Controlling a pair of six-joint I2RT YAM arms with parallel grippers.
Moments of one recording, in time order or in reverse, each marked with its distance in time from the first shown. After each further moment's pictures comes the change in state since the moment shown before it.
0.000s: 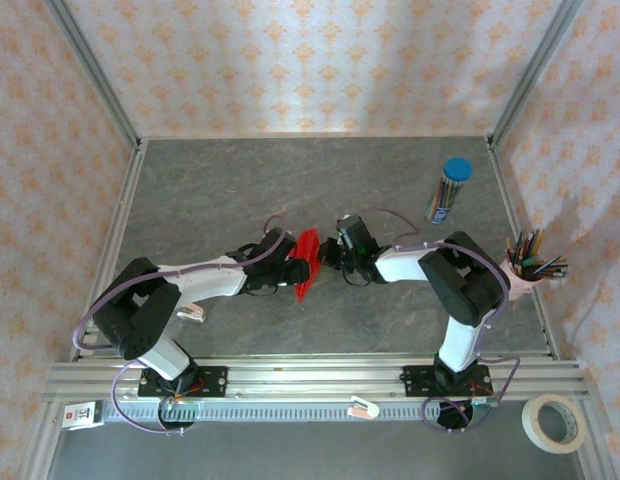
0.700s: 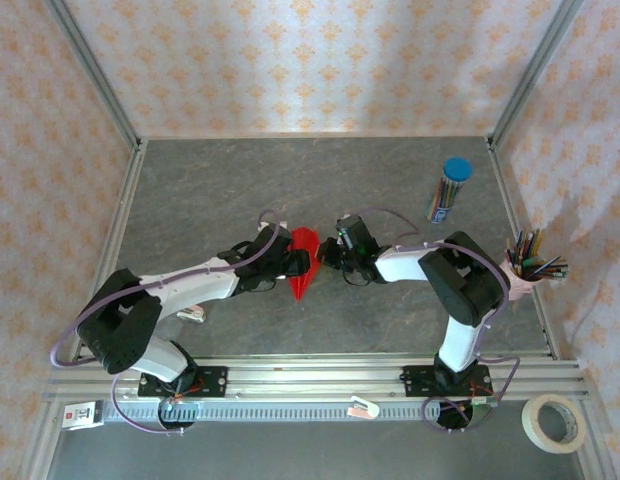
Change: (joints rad) left arm -0.006 -0.096 0.003 -0.010 -0.102 0.002; right arm 0.000 0.000 0.002 0.000 0.000 0.000
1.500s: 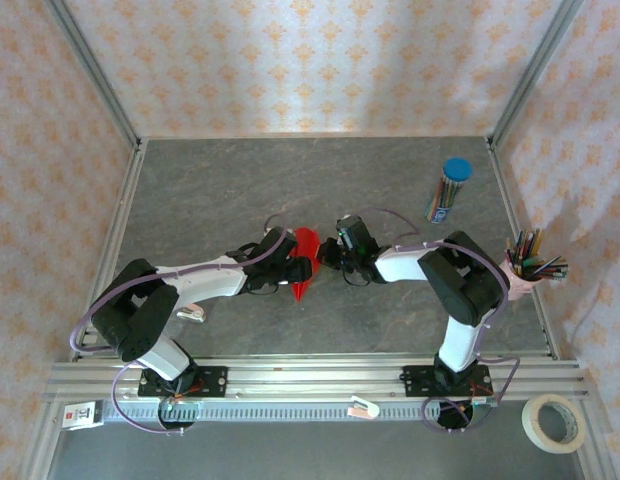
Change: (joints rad) left arm -0.002 0.079 0.002 0.012 0.071 0.006; right arm 0.000 0.004 0.000 0.000 0.000 0.000
